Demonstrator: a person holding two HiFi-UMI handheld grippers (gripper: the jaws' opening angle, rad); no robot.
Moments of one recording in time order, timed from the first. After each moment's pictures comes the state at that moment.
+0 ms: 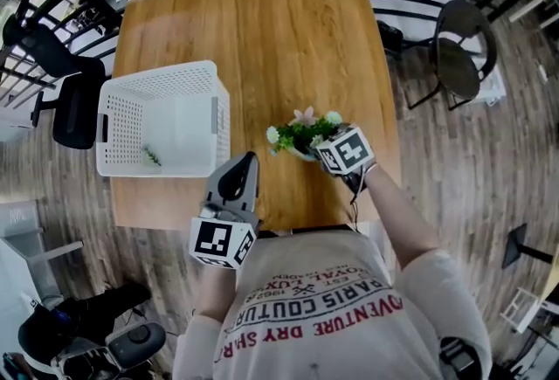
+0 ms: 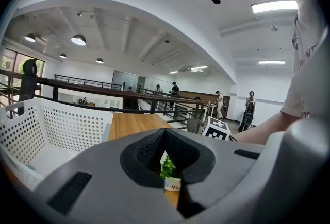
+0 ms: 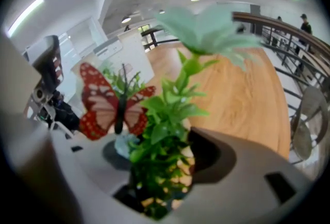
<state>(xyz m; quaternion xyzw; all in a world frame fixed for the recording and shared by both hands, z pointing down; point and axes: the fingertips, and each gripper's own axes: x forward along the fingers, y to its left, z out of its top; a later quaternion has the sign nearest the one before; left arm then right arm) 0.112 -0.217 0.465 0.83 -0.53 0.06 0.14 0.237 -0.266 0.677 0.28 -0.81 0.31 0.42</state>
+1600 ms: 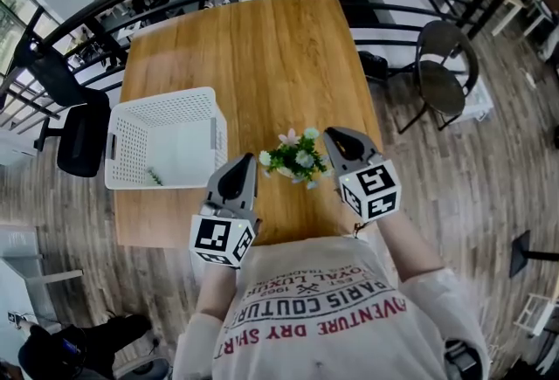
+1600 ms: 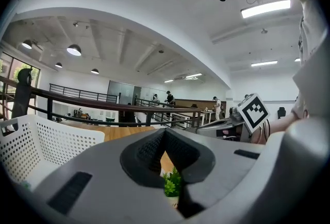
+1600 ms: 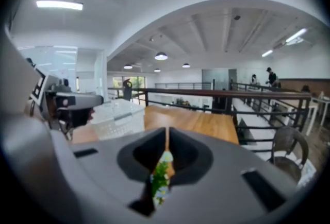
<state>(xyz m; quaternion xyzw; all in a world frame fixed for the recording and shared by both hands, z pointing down) 0.127 -0.220 0.419 0.85 -0.52 0.03 0.09 0.275 -0.274 0.465 0.43 -0.88 0.10 0.16</state>
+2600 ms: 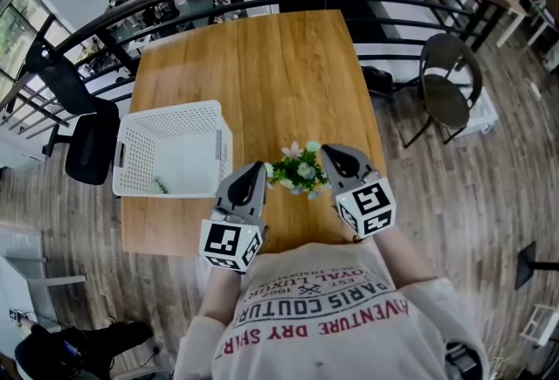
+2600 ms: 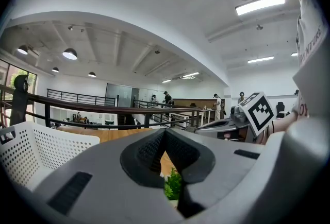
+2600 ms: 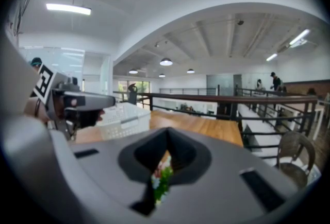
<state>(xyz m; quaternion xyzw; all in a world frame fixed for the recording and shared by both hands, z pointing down) 0.144 -0.223 0.412 0.85 -0.51 0.04 0.07 0.264 -0.263 0.456 0.41 -0.90 0.07 0.13</state>
